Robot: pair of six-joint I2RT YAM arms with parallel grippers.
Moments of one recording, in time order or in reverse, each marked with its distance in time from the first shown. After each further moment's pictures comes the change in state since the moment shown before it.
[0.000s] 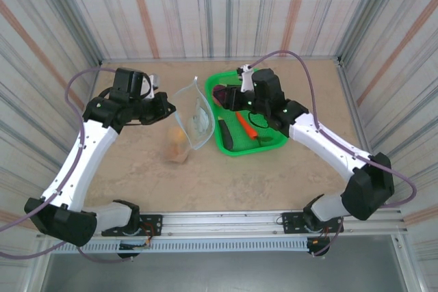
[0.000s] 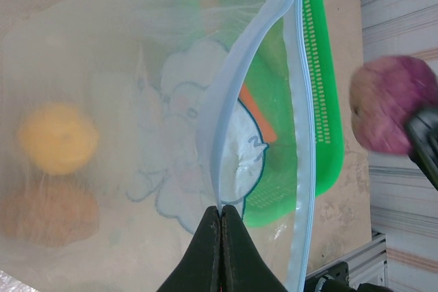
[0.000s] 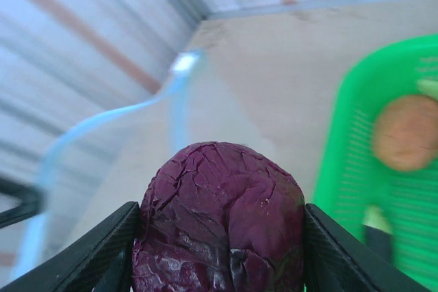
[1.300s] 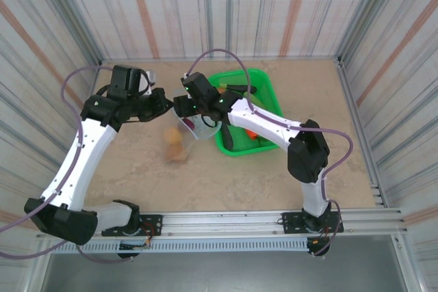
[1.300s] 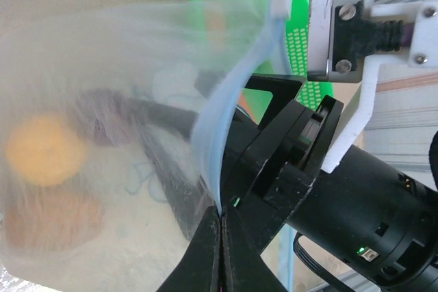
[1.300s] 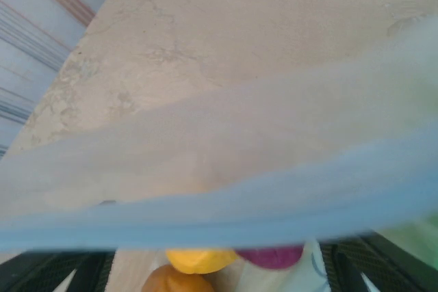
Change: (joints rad) left arm 0.013 0.013 0.039 0.001 -0.039 -0.035; right arm 0.240 0.557 0.546 -0.287 0.313 -0.040
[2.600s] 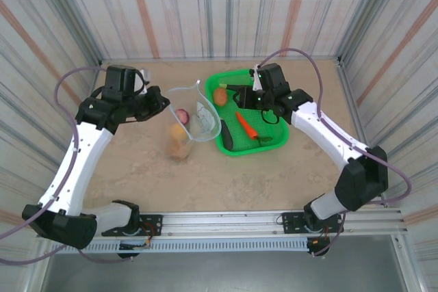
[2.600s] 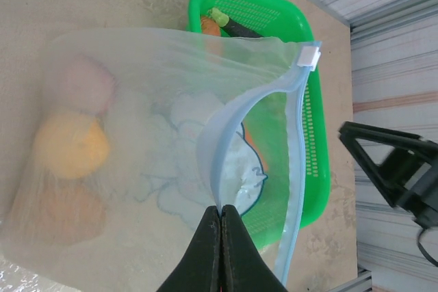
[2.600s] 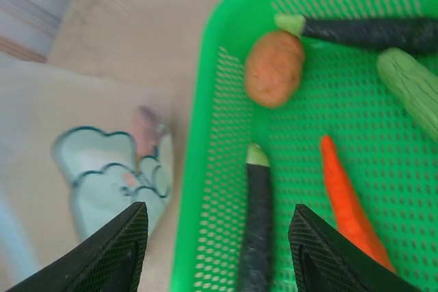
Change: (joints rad) left arm 0.020 -0.043 -0.011 0.014 -0.003 -0.035; right arm -0.396 -0.460 -0.462 -0.045 -0.243 -0.008
